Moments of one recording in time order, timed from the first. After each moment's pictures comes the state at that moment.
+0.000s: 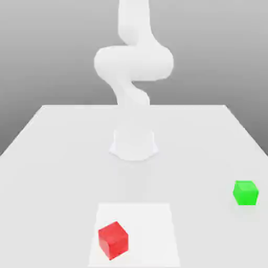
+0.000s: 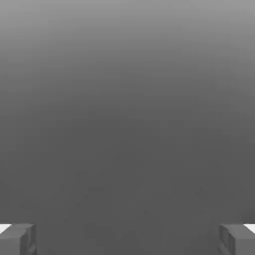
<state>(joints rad) -0.02 -0.71 0.01 -2.32 0.02 2.34 0.87</state>
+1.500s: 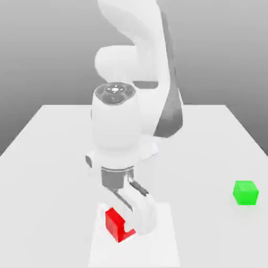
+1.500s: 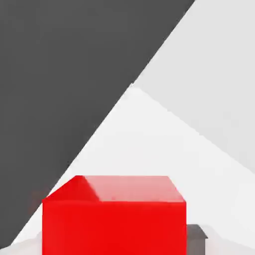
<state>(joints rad) -0.04 0.12 0.14 -2.58 -0.01 2.70 1.63</state>
